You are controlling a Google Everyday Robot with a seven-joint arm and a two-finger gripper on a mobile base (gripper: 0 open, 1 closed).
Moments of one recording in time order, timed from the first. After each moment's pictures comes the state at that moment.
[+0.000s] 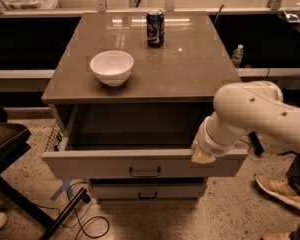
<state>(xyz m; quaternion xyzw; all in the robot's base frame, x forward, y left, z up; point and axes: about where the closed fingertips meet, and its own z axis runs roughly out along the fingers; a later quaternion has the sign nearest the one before) 0.484 -0.146 0.680 -0.65 0.75 0.03 0.13</state>
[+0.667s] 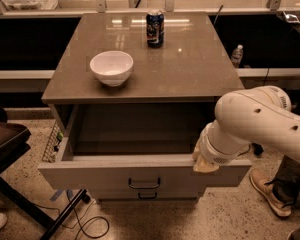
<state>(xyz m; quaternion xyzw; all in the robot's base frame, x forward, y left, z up) 0.451 -0.144 0.690 -0.67 0.73 0.01 0.13</state>
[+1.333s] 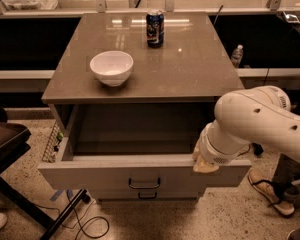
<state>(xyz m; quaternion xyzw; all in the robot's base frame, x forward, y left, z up) 0.451 -0.144 0.690 -0.67 0.73 0.01 0.13</state>
